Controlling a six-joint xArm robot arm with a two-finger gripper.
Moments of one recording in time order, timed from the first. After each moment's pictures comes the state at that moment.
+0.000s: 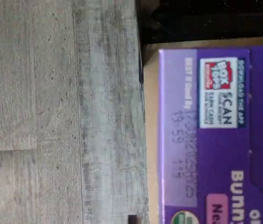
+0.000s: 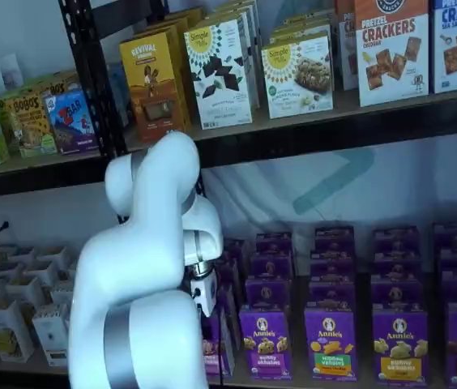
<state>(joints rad) 0.37 1.09 -1.63 0.05 0.57 -1.24</state>
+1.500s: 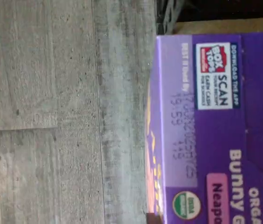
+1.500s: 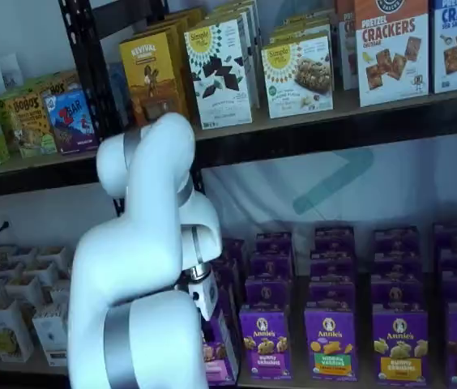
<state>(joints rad) 0.37 0.95 -1.39 -0.06 0.46 -1.14</state>
